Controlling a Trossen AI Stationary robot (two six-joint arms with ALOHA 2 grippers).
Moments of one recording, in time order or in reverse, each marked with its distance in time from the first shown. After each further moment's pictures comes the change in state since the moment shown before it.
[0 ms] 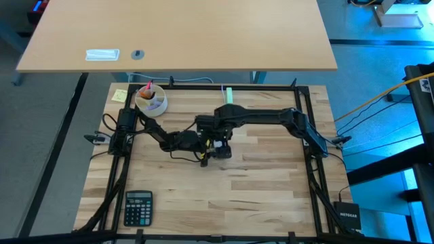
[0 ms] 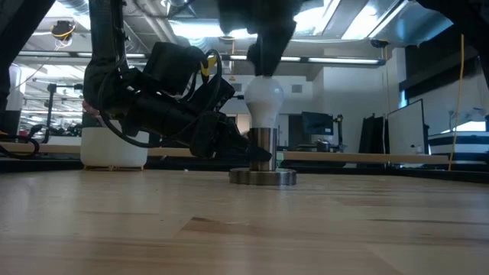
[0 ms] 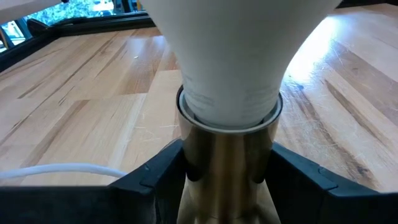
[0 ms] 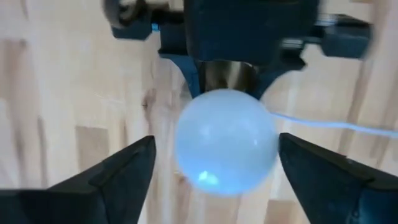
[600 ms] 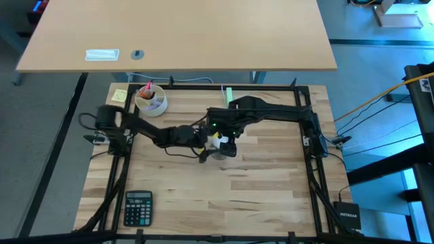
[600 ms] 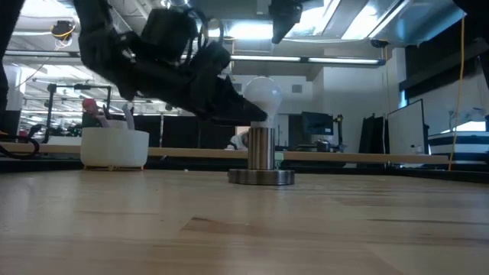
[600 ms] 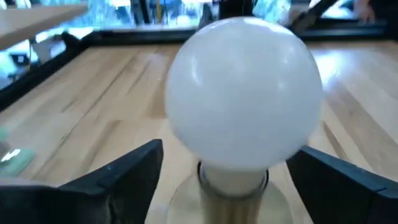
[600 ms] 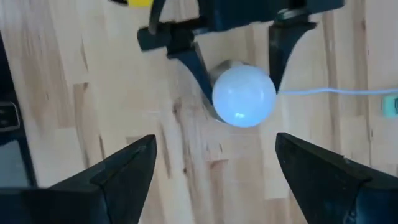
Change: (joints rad) left arm 0.002 -0.253 0.000 -0.202 -0.048 -0.067; right arm 0.029 -0.139 0.088 -0.085 0.027 0.239
